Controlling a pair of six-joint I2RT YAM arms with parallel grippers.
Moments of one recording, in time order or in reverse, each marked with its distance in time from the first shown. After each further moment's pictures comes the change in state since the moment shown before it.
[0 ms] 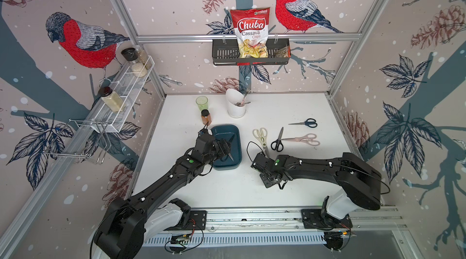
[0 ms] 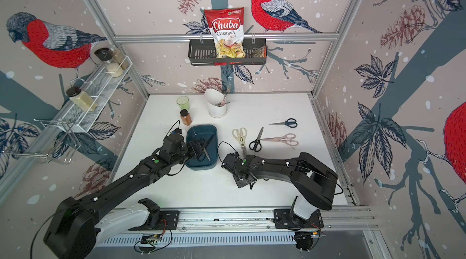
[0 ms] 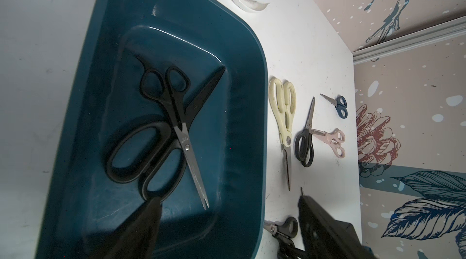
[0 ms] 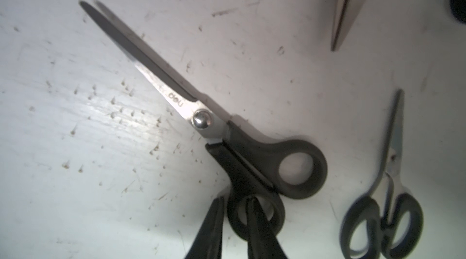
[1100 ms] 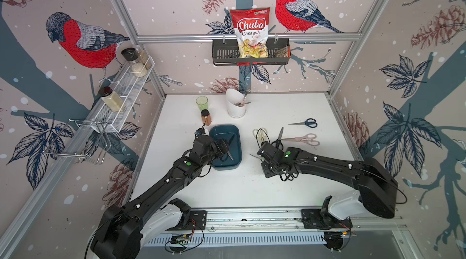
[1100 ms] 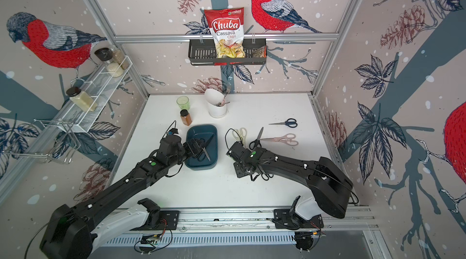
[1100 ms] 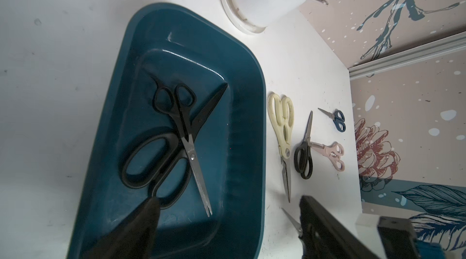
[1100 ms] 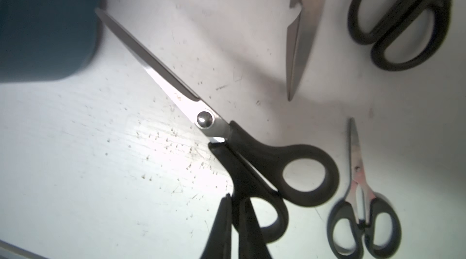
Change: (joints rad) left arm 0.000 -0.071 -0.008 -0.010 -0.081 0.002; right arm -0.123 -0.170 0.055 0.002 -0.087 0.026
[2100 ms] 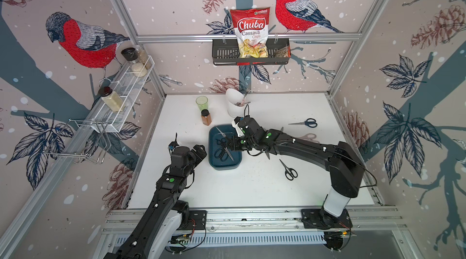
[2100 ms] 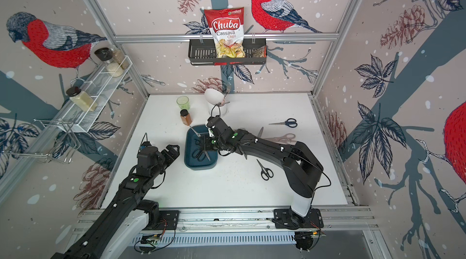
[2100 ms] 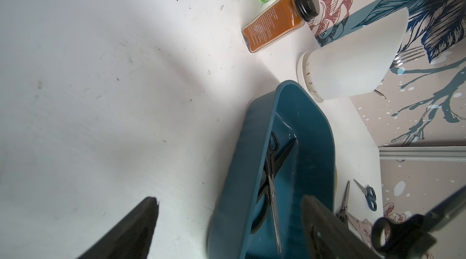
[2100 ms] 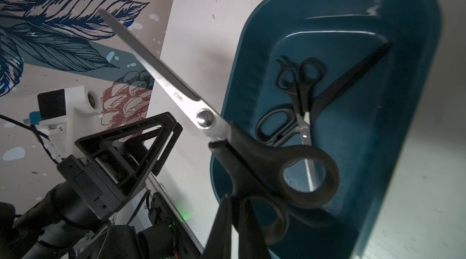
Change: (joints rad) left arm 0.352 -0.314 -0.221 -0.094 0.014 -0.001; right arm 0.007 0.360 0.432 0.423 -0.371 0.190
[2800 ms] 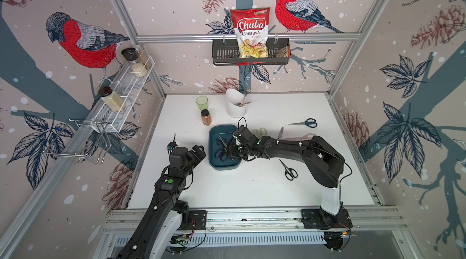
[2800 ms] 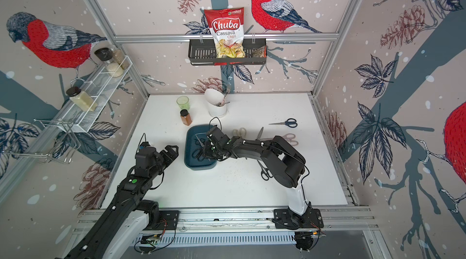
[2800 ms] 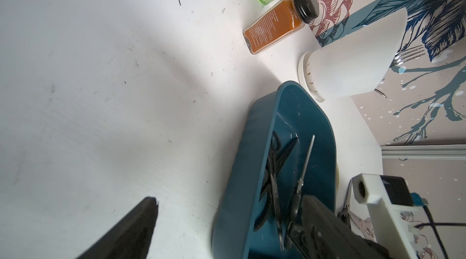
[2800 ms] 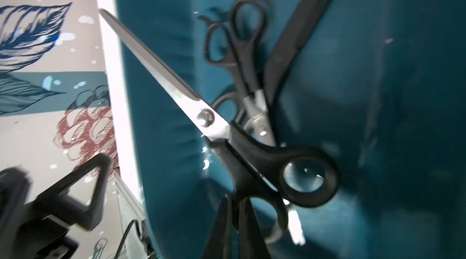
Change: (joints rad) left arm 0.019 -0.027 0.004 -0.033 0.015 0.026; right arm -0.022 0.176 -0.082 0.129 -0.016 0.211
